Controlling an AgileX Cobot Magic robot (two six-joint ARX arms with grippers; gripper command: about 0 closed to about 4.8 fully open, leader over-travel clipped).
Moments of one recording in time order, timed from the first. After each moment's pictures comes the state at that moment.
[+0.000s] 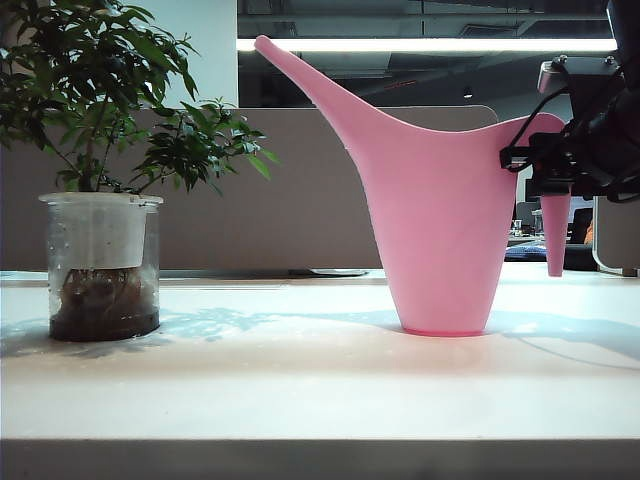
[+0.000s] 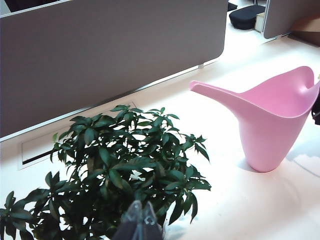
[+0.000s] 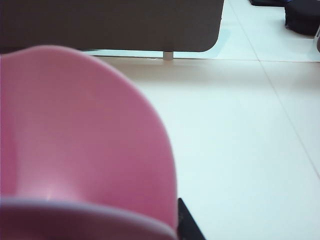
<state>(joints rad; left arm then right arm) -0.35 0.80 1.40 -0.86 0.06 0.16 0.14 1.52 0.69 0.60 0.13 0.02</state>
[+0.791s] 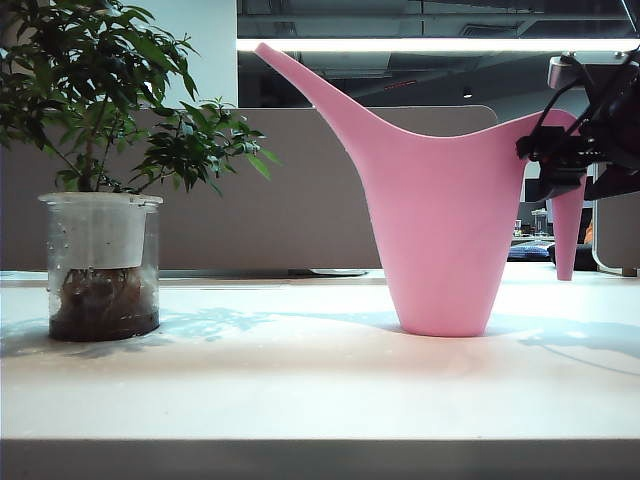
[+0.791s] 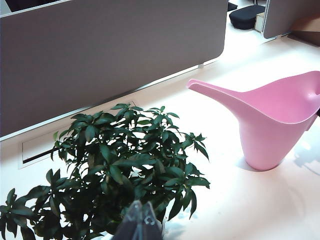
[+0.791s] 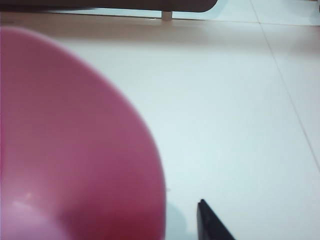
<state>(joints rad) -0.35 0.79 1.40 -0.87 0.06 0.16 0.14 1.38 0.69 0.31 0.13 0.02</state>
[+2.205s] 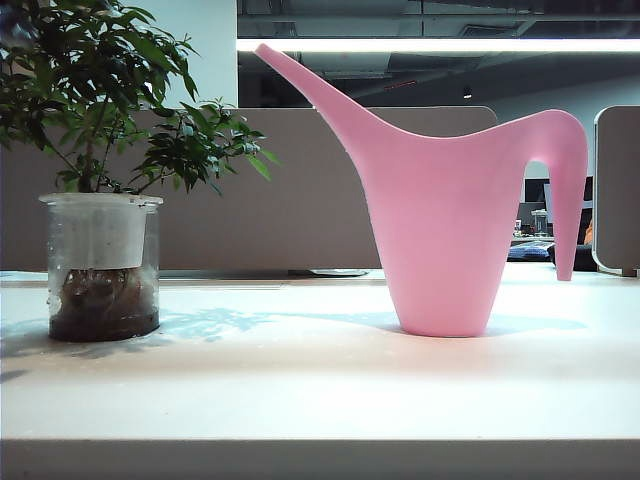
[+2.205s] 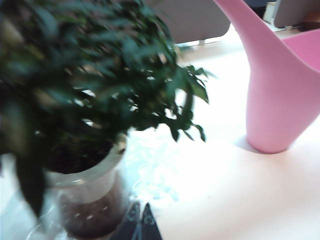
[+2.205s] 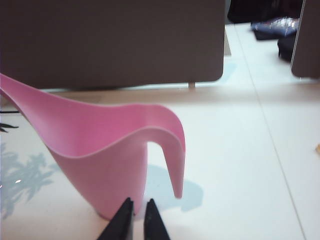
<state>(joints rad) -0.42 0.51 0.52 -0.21 0.01 0.02 0.17 0.33 0.68 -0.47 0.05 0.12</state>
